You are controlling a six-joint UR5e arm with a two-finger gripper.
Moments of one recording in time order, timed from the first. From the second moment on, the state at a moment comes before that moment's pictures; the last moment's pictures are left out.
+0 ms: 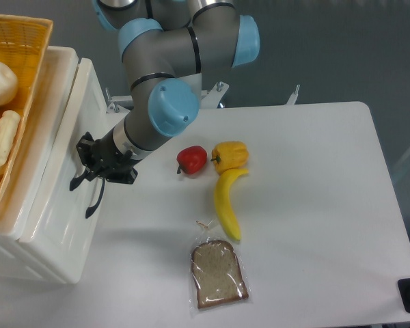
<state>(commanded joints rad) 2.27 -1.82 -1.61 -1.48 0.95 0.68</state>
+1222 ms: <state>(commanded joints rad) 2.74 -1.87 -1.52 -1.30 1.47 1.46</state>
